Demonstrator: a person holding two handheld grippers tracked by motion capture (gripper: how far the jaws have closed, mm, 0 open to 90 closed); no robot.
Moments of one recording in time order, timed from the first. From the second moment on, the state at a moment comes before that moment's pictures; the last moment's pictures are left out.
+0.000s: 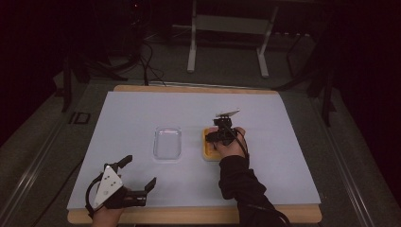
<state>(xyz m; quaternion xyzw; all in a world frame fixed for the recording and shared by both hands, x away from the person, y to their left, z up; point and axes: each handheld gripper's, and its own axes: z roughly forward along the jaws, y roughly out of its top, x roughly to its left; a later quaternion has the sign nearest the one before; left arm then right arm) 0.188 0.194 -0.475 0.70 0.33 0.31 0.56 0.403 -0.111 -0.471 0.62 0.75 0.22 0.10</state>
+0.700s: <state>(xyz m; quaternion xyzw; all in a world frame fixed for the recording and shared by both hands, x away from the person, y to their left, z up) 0.188 0.194 -0.475 0.69 0.33 0.31 0.56 0.404 -0.106 -0.495 0.64 0.73 0.21 0.10</state>
